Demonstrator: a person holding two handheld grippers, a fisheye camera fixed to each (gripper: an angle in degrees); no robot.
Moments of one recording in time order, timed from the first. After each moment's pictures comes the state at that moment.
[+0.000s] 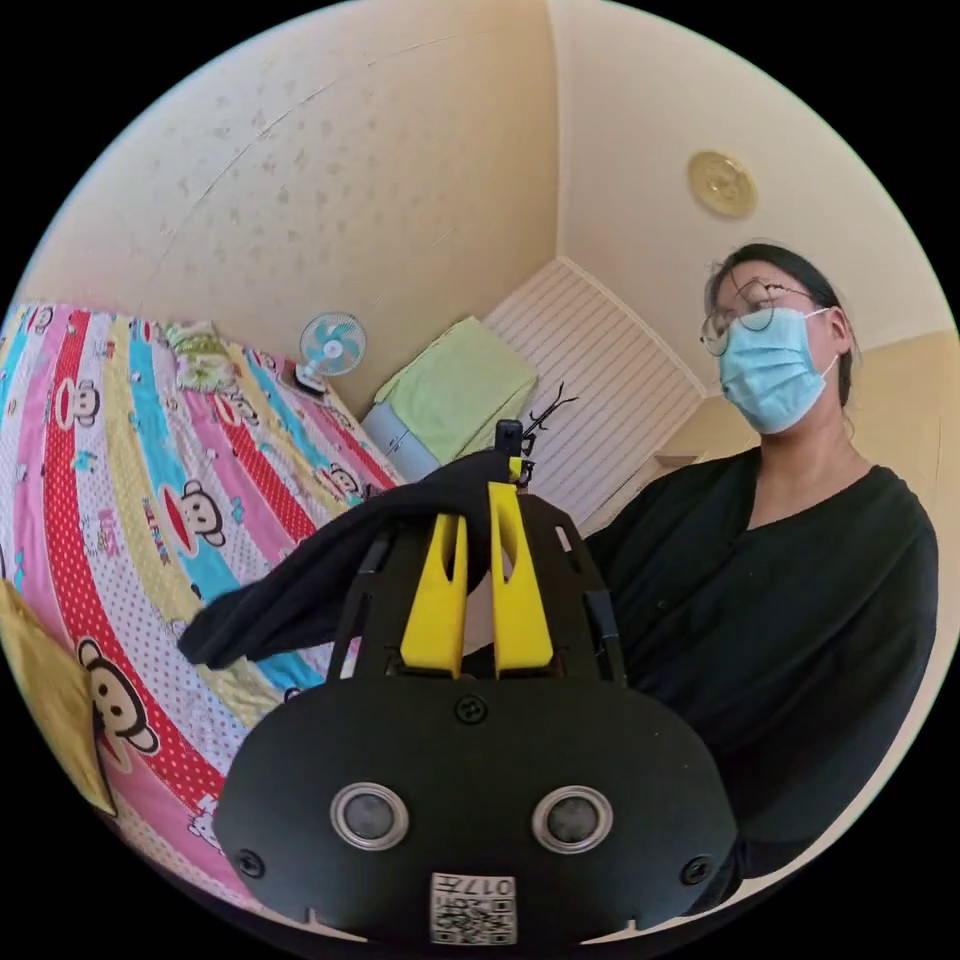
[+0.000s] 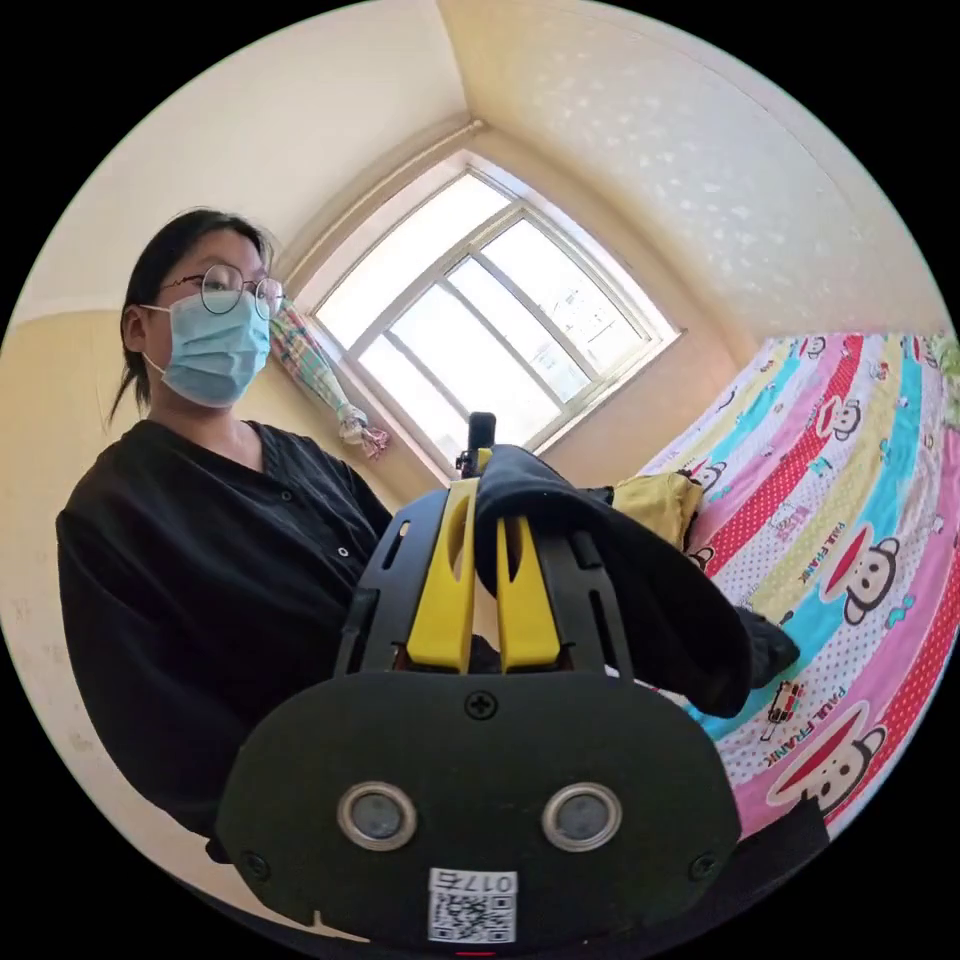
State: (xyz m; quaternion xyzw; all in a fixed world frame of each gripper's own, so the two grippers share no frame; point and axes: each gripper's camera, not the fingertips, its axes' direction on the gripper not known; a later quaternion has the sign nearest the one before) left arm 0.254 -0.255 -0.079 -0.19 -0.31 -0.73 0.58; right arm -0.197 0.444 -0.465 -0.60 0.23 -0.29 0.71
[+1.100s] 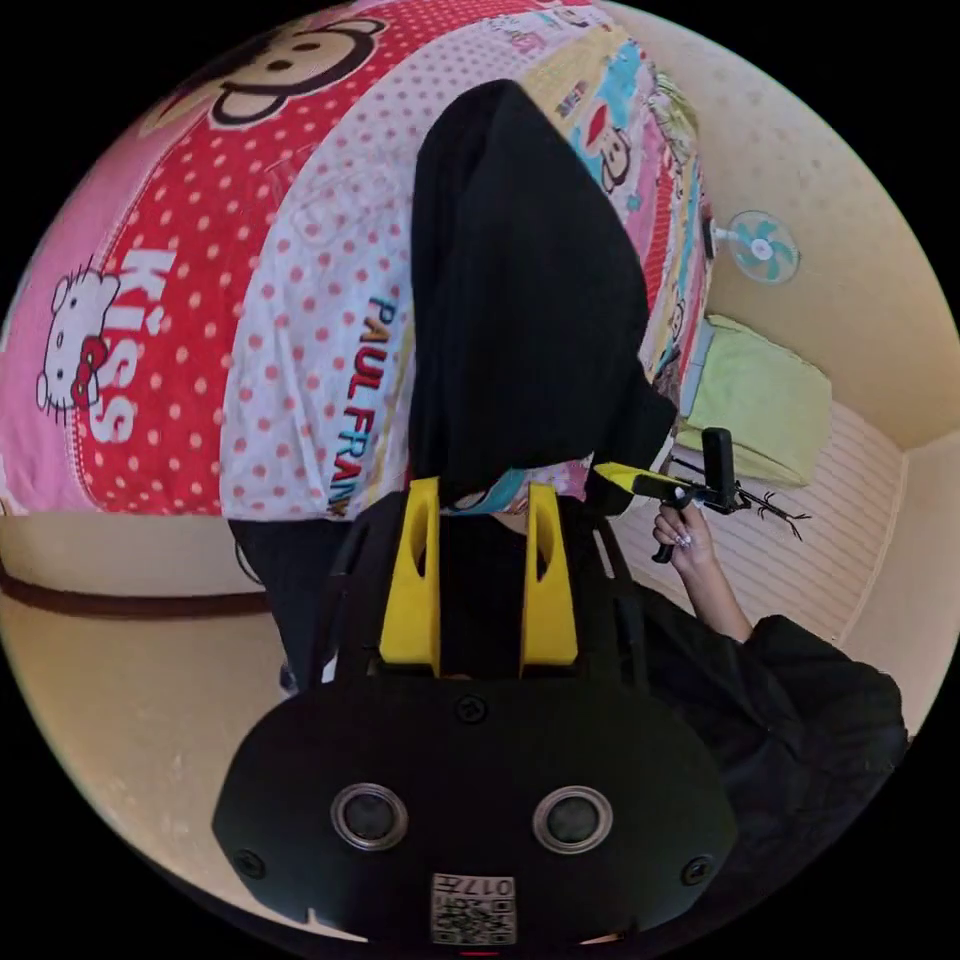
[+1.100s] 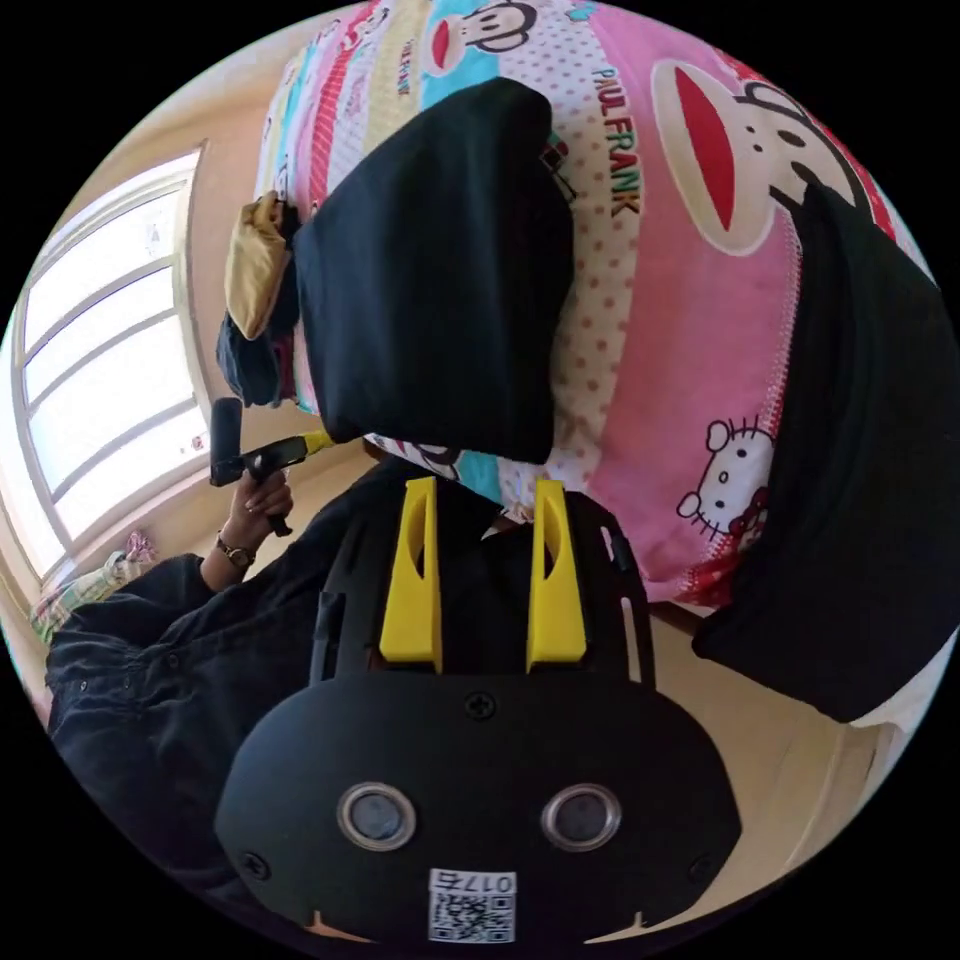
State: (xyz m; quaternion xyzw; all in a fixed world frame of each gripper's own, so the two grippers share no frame) left arm 0.680 0.018 -0.131 -0.24 -0.32 -0.92 -0.04; right arm 0.046 0.374 -0.737 -0.47 0.73 0.10 0.48
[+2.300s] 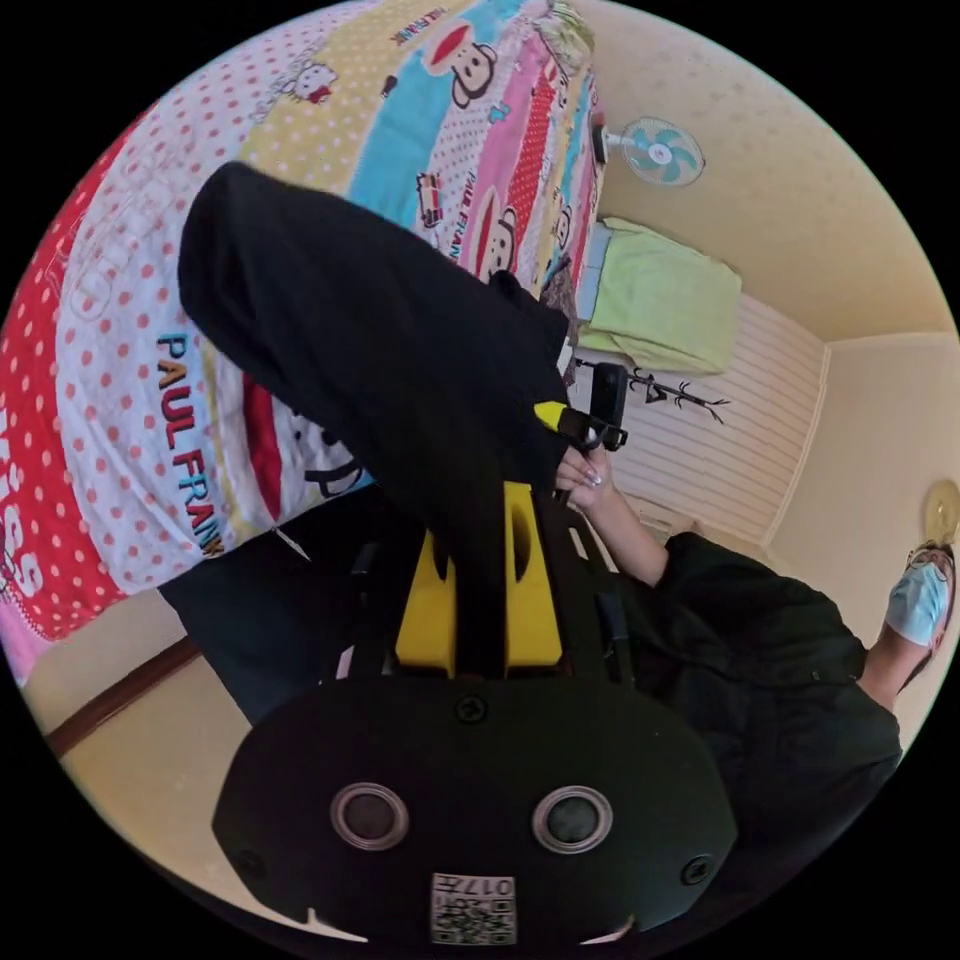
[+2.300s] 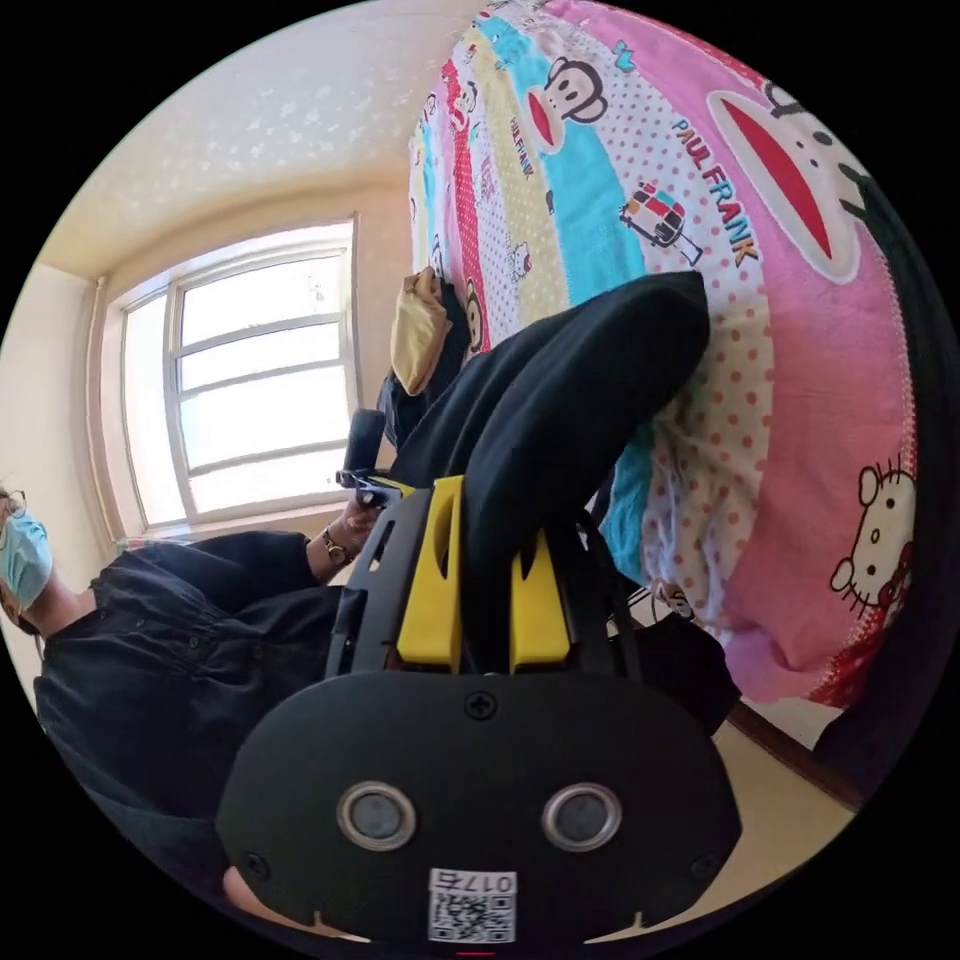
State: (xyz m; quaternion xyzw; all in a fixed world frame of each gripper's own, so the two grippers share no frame) left arm 0.648 -0.003 -0.232 -0.19 -0.16 -0.96 0.10; right arm -0.077 0.385 -0.758 -0.44 0.58 0.04 0.69
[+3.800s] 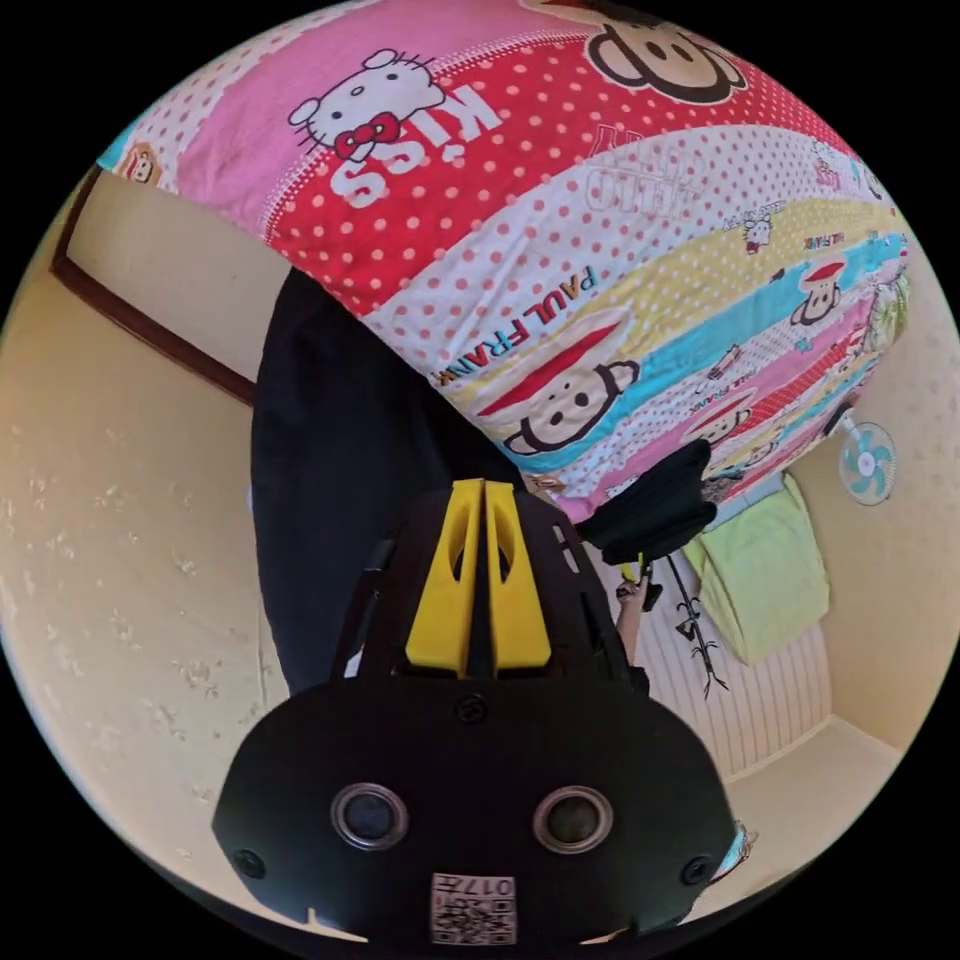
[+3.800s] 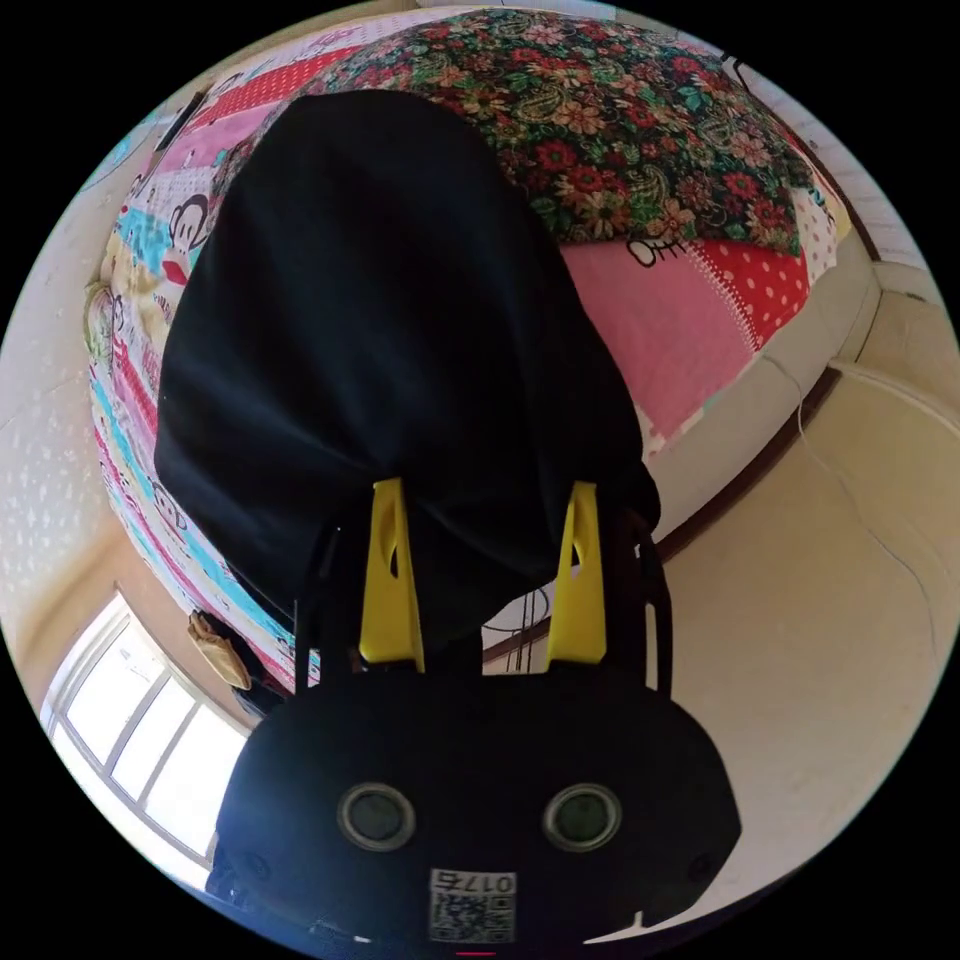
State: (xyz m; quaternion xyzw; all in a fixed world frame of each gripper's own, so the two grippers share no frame) left arm 0.587 -0.032 -0.236 -0.11 -0.32 -0.89 -0.32; right arm -0.397 0.167 -0.905 0.04 0.87 0.09 0.48
